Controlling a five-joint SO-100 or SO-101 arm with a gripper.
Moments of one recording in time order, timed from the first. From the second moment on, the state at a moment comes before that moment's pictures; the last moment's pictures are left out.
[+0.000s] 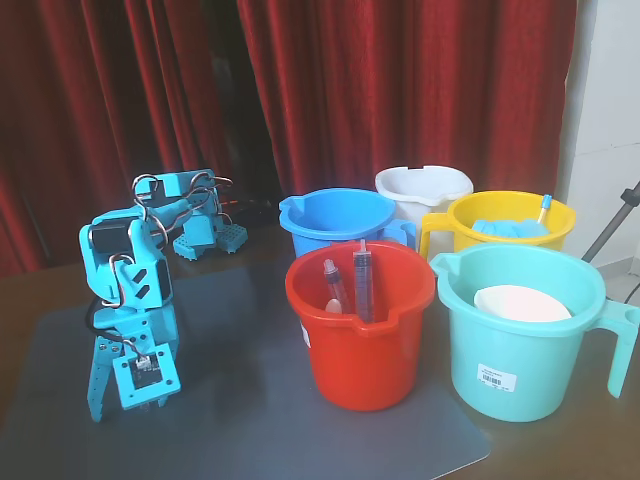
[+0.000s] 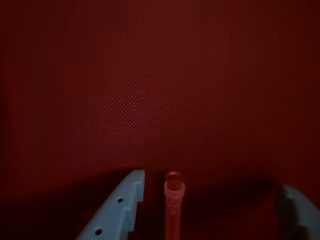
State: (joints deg) arm 17.7 12.8 16.5 85.6 61.4
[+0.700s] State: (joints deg) arm 20.0 12.8 16.4 90.5 55.8
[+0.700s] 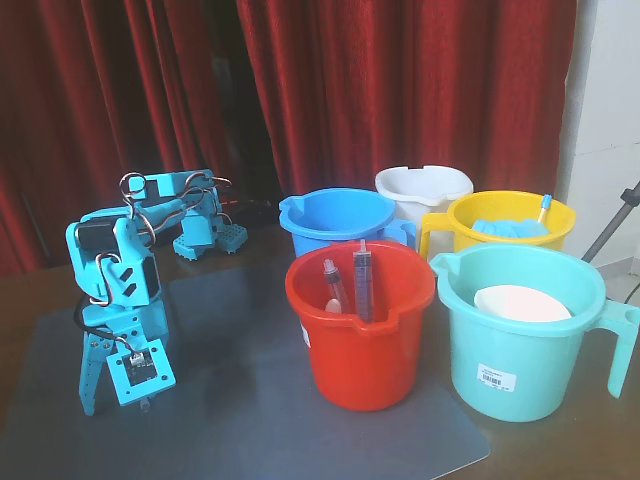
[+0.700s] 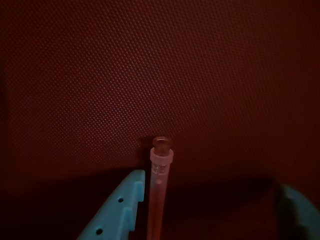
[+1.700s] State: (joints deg) arm 15.5 27.5 1.5 92.3 70.3
